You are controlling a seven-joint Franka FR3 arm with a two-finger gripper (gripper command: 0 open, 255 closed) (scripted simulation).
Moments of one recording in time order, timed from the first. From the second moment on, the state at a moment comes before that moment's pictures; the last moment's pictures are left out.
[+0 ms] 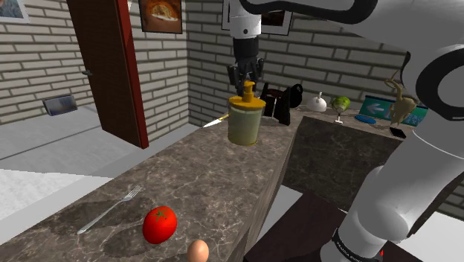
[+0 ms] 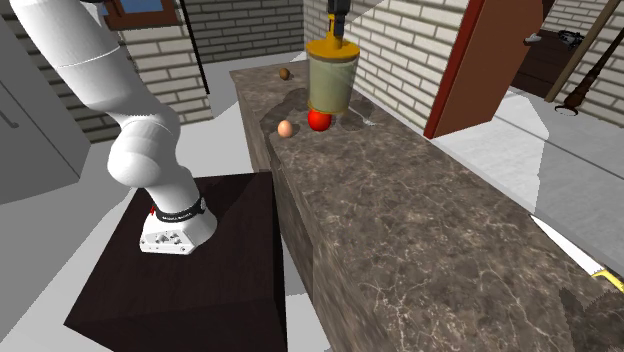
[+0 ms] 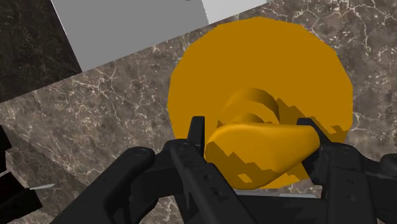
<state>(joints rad) 0.08 -0.15 0.21 -1.56 -0.12 1.31 0.29</state>
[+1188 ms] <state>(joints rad) 0.16 -0.12 0.33 -1.66 -0.08 1.41 0.51</state>
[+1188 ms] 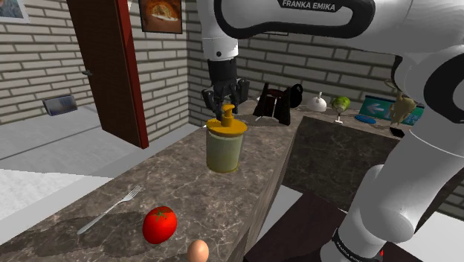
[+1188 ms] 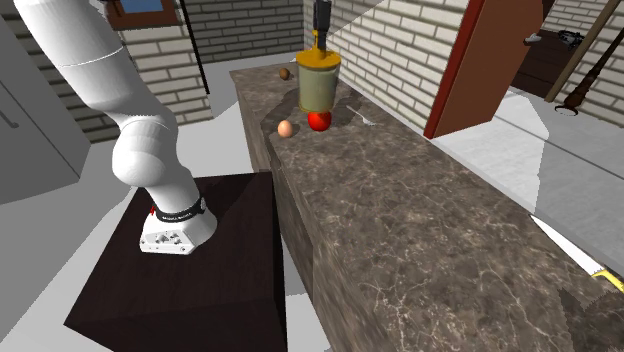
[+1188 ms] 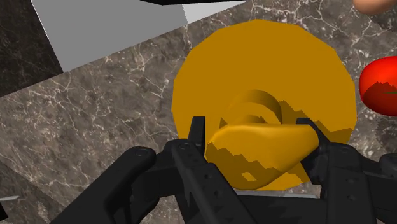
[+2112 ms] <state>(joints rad) 0.17 -0.16 0.33 -1.89 -0.07 1.61 0.52</state>
